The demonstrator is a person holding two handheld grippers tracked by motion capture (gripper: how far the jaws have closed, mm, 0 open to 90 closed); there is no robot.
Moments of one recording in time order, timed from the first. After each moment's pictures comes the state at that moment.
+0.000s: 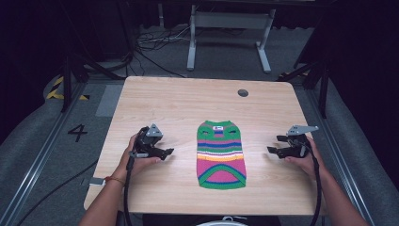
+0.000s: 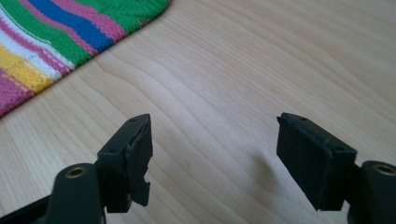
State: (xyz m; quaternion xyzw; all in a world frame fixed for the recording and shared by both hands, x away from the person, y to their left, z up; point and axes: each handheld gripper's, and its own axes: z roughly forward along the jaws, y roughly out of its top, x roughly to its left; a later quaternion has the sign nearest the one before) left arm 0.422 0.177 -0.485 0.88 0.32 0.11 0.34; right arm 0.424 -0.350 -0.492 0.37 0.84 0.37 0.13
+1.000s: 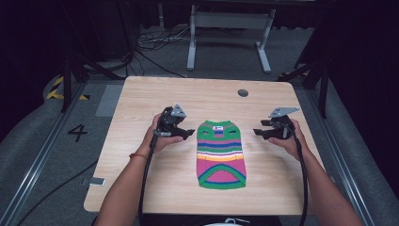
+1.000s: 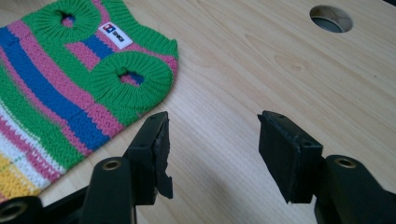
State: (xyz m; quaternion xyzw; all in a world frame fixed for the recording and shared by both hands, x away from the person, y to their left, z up) left arm 0.483 0.108 -0.461 0.88 0.28 0.12 0.36; right arm 0.475 -0.295 -0.462 0.34 0.86 0.35 0.16
